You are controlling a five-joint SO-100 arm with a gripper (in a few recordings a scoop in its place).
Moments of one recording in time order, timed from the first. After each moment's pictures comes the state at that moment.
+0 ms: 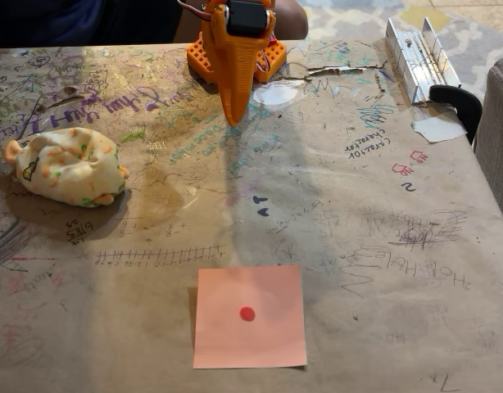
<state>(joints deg) -0.3 192.7 177.7 57.2 -17.7</state>
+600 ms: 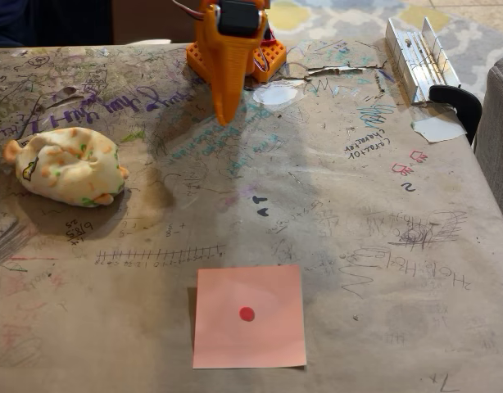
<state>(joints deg) 6.0 192.3 177.6 57.2 -17.5</state>
